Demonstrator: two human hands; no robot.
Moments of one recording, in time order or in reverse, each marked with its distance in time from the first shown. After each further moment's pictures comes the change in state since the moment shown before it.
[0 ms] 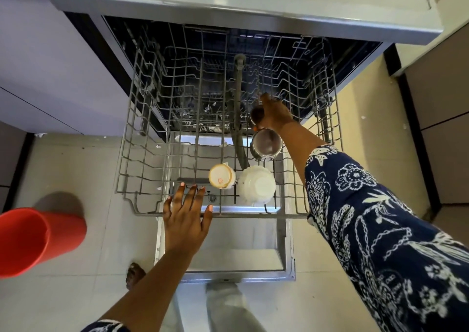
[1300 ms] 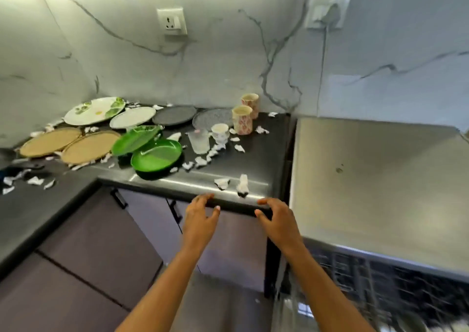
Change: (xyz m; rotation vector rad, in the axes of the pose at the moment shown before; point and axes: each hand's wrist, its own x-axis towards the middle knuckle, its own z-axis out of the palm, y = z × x) left_hand 0.192 -0.258 -0.399 -0.497 0.586 -0.177; right_hand -0.045 -0.433 -0.128 0.537 0.403 -0.520
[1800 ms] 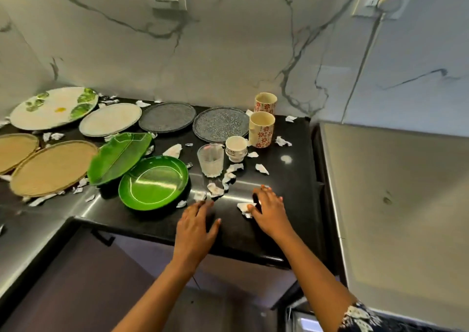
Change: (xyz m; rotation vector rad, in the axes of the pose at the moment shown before) left_hand 0.154 -0.093 -0.013 0.306 -0.151 0.150; right_hand 0.187 0.001 0.125 -0.345 -0.173 0.133
